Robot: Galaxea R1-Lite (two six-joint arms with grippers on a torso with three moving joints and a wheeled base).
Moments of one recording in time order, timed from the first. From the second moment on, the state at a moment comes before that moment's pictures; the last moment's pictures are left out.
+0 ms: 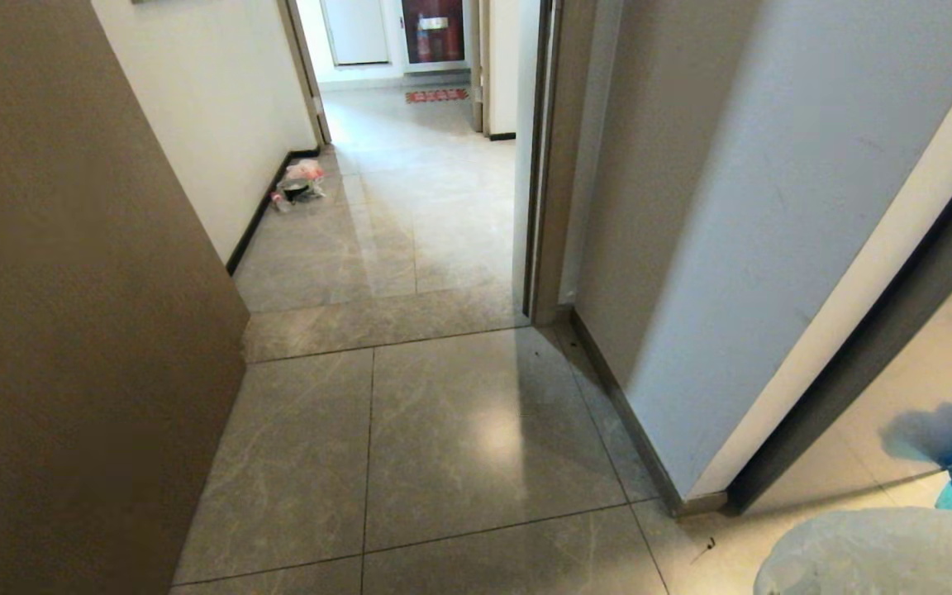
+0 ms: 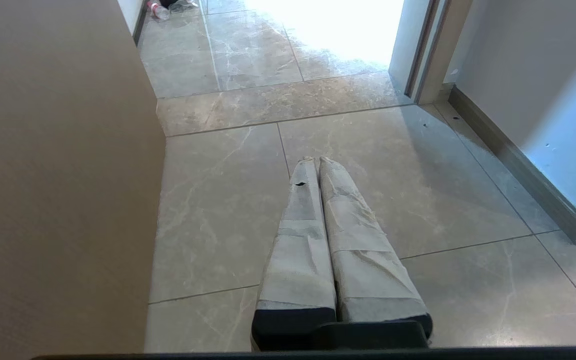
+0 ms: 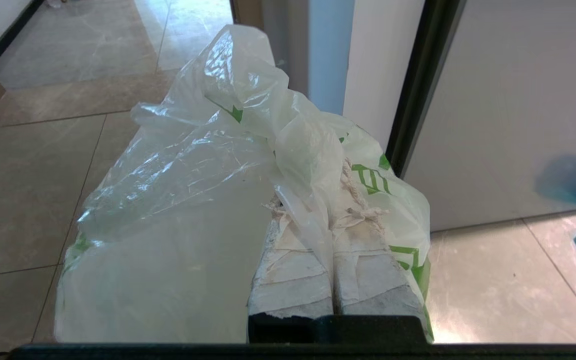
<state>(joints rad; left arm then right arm) 0.00 0.00 0.00 0.00 0.00 0.00 0.00 0.00 0.00 -0.01 0.00 0.00</state>
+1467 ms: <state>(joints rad) 0.00 0.00 0.00 0.00 0.00 0.00 0.00 0.00 0.00 -0.01 0.00 -0.01</state>
